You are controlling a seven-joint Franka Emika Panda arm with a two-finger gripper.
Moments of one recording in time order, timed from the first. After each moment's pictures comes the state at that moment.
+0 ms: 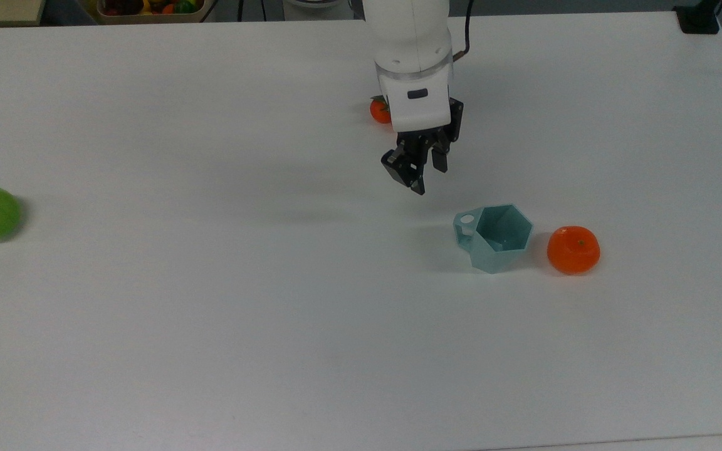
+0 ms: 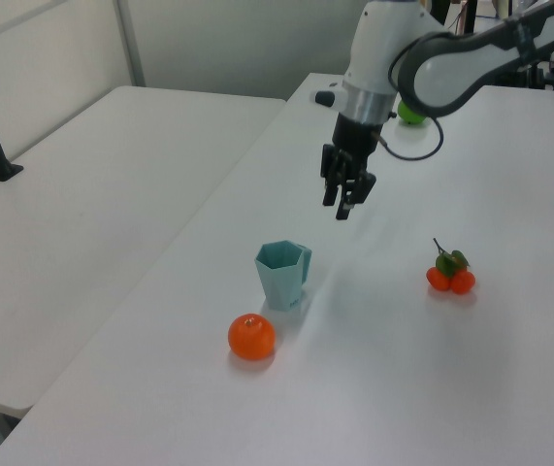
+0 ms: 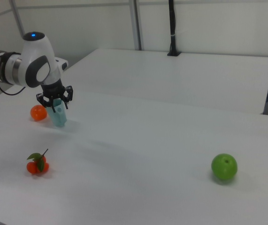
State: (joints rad) arm 0.18 0.33 0.13 -1.71 0.12 2.29 -0.65
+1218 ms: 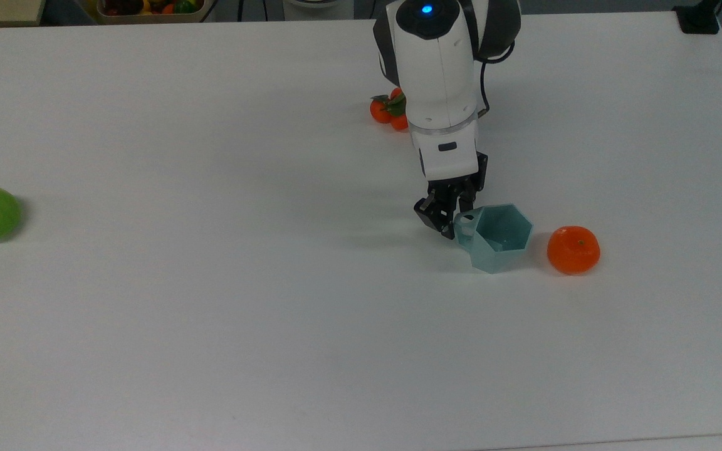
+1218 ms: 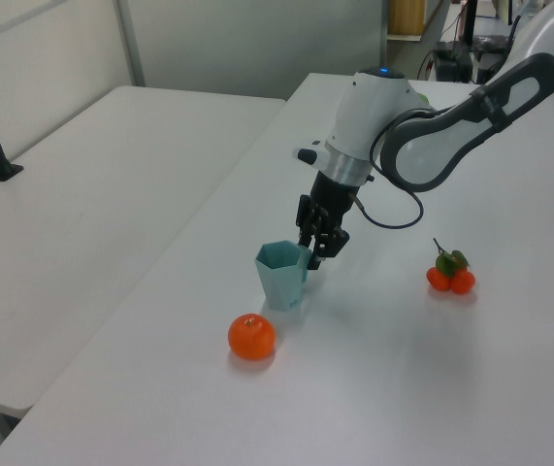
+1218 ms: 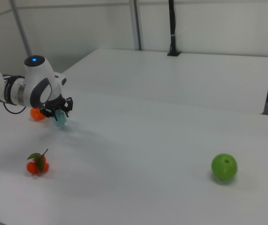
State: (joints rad) arm 0.25 0.50 0.13 -1.70 0.12 2.57 -0.63
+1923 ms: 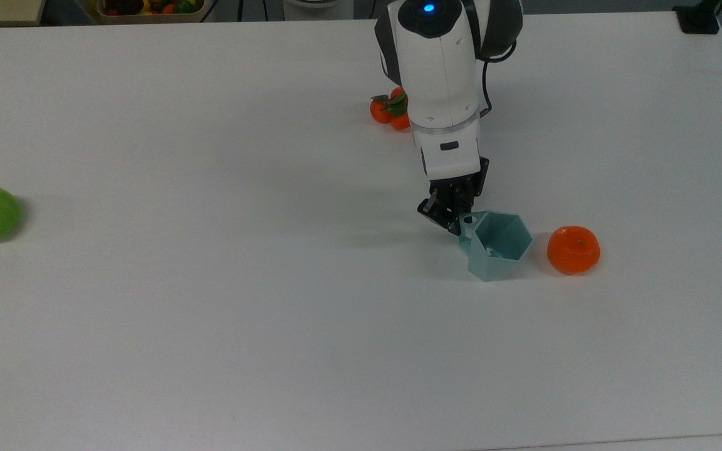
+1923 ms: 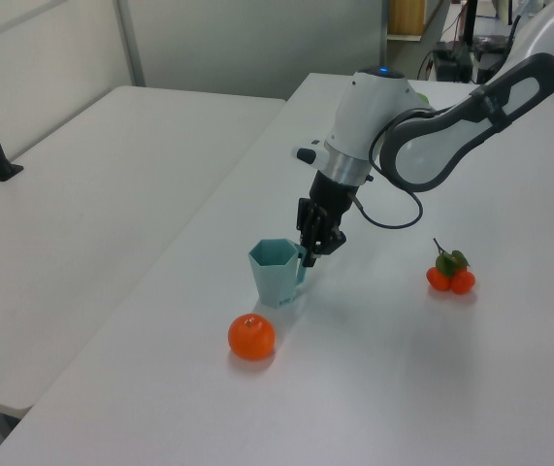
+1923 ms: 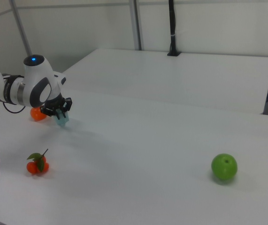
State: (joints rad) arm 0.25 0.50 0.13 -1.70 0.12 2.57 -0.62
